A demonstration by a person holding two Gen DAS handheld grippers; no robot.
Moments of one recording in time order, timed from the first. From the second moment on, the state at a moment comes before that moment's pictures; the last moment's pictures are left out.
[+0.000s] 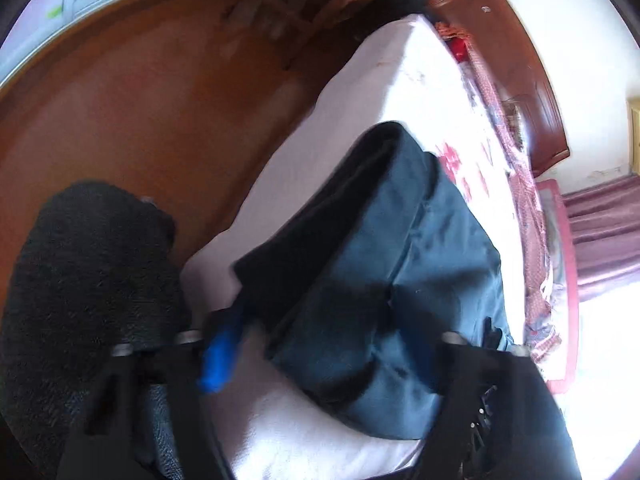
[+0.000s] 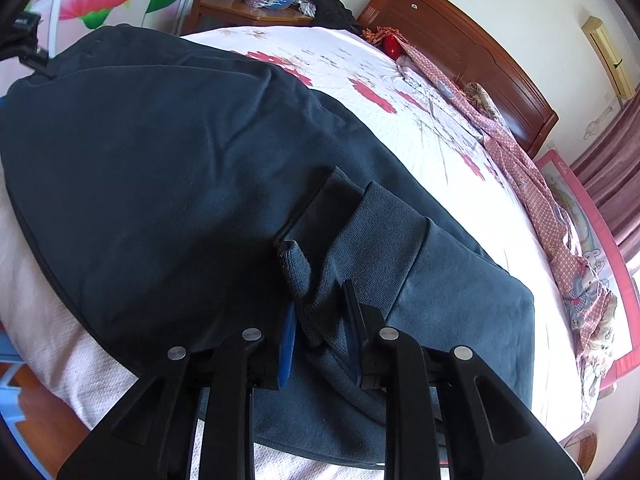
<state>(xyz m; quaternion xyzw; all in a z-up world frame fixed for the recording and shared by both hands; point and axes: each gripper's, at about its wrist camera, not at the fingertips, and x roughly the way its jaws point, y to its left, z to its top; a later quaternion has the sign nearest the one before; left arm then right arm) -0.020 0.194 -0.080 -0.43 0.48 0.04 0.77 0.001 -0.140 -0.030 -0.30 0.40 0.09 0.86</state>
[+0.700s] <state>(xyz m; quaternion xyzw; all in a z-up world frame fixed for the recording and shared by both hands) 0.017 0.102 0.083 -0.34 0.37 -0.15 0.85 -0.043 -0.314 0.024 0.22 0.40 -0.02 0.89</state>
